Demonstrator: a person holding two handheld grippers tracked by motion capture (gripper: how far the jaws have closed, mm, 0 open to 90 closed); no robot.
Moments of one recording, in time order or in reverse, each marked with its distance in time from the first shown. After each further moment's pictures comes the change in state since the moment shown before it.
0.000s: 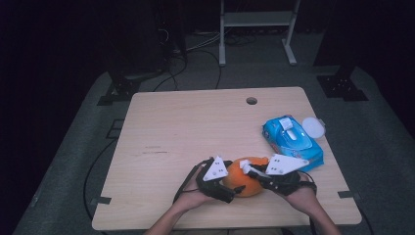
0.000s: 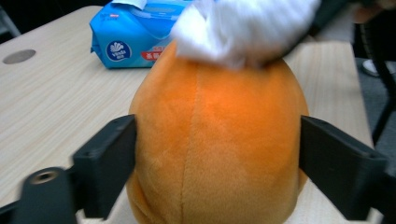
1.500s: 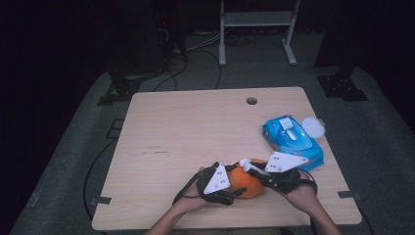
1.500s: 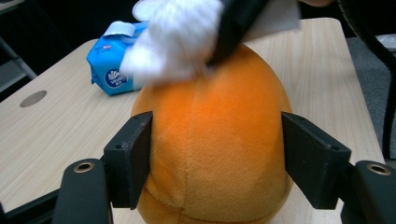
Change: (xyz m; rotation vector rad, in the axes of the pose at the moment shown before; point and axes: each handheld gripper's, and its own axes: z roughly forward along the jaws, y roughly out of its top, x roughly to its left) left arm -0.010 0.001 -0.005 -0.042 -0.001 0.151; right arm -0.008 0.002 -0.004 0.021 -0.029 0.026
